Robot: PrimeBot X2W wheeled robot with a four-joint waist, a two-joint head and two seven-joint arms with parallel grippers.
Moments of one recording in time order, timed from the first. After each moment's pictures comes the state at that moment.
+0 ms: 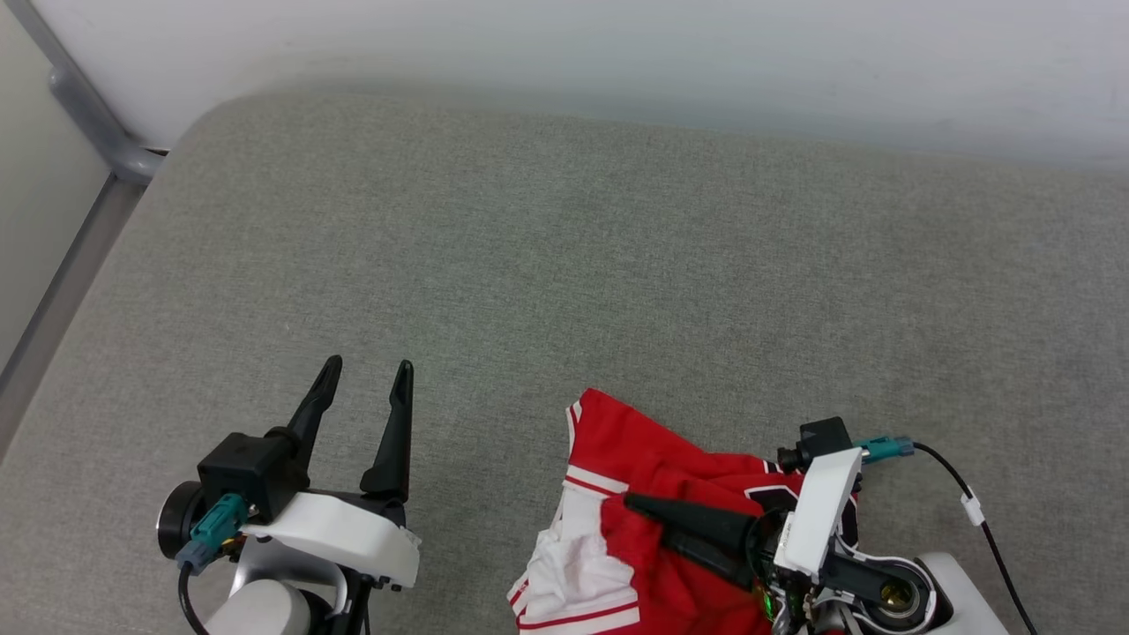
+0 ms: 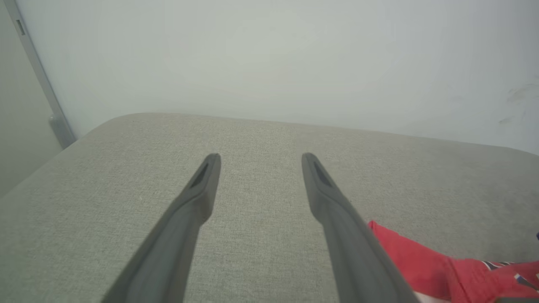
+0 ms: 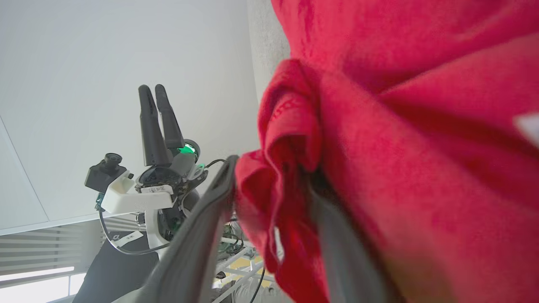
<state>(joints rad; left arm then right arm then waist) -0.19 0.46 -0.51 -0.02 -0.64 0.27 -0.26 -0.27 -0.05 0.24 0.43 1.45 0.13 0.81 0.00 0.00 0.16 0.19</state>
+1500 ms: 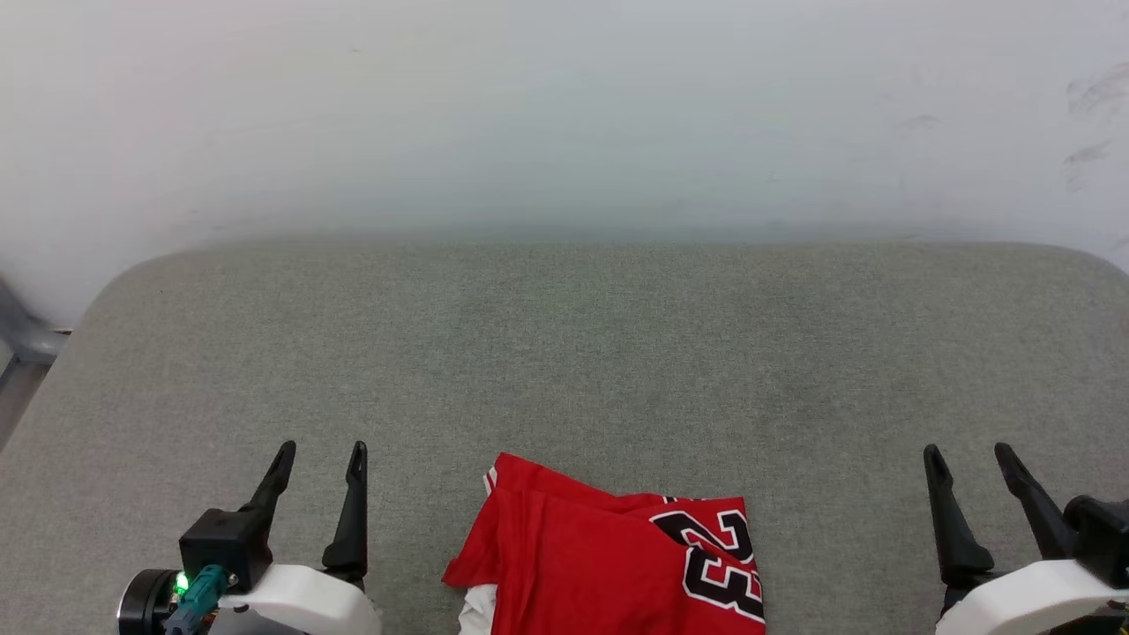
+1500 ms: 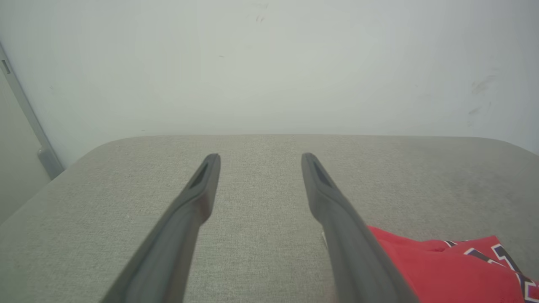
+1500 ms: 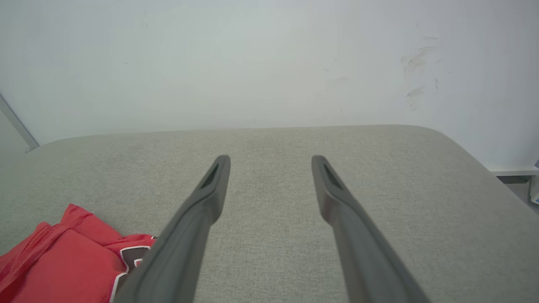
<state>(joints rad) -0.04 0.48 -0.46 0.02 -0.58 0.32 -0.26 0.11 -0.07 -0.13 -0.13 0.18 0.13 0.08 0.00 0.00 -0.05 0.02</state>
